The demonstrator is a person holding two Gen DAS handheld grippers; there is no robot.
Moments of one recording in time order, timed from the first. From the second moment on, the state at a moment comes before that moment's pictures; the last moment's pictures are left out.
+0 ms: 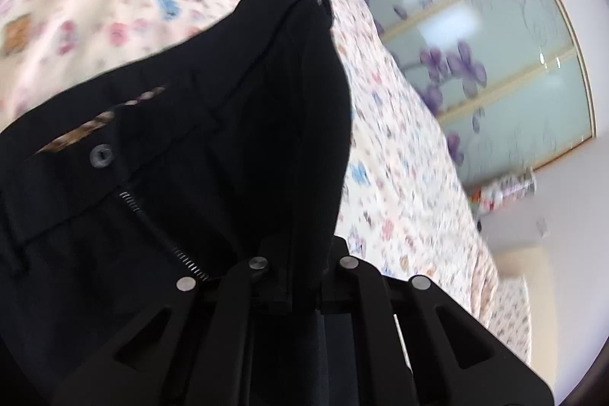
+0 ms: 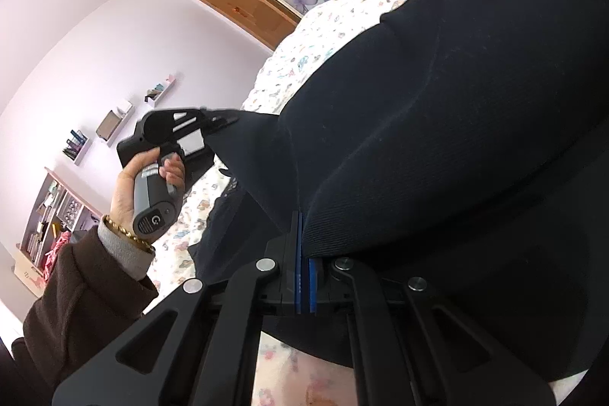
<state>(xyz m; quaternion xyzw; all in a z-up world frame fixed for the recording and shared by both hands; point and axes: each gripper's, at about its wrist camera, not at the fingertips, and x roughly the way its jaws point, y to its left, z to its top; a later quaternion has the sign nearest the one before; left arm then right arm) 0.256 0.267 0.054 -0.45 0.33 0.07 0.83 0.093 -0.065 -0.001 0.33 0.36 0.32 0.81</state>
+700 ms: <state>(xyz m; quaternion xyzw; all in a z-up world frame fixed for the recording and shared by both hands) 0.036 0.274 0.015 -0.42 0.24 0.14 0.87 0.063 -0.075 0.023 0.30 0.34 0.33 0.83</state>
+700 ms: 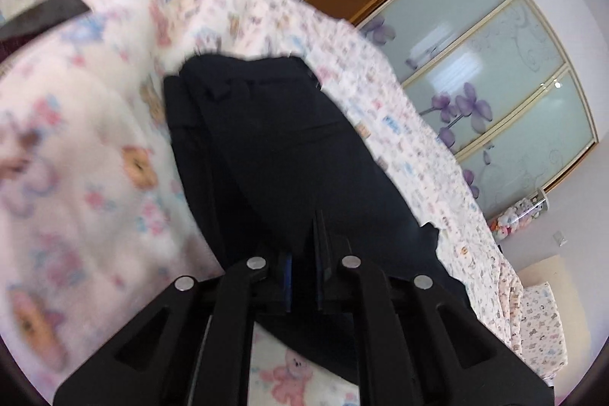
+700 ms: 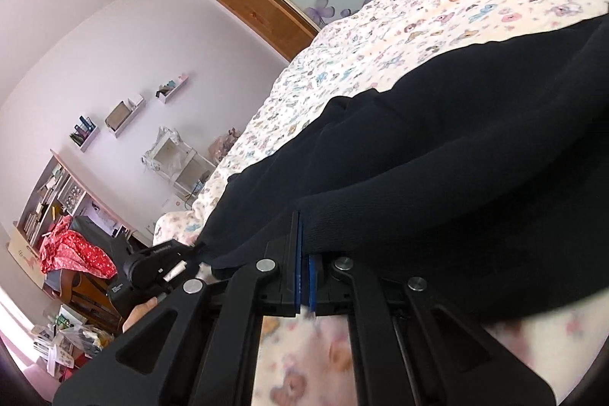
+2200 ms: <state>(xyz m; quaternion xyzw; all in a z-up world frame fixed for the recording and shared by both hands) 0.005 0.201 0.036 -0.36 0.24 0.10 0.90 0.028 -0.298 0.066 0.42 0.39 0.19 0.79</state>
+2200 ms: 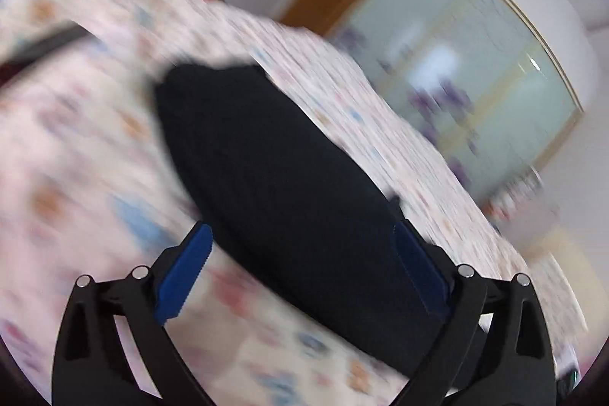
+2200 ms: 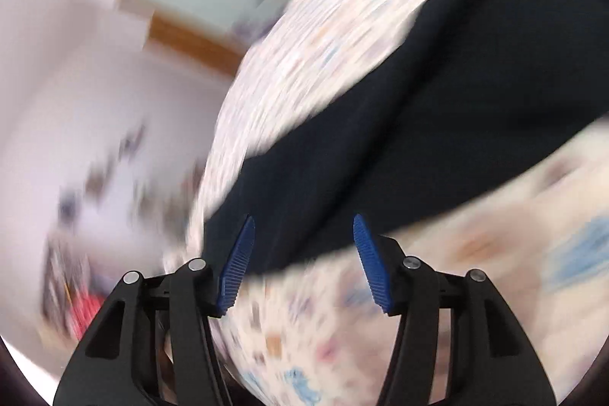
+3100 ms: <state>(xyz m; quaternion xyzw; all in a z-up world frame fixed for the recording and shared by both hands) 0.030 0.177 0.000 -0.27 0.31 0.12 0.90 0.006 -0.405 0.070 0.15 0.47 -0.11 0.86</state>
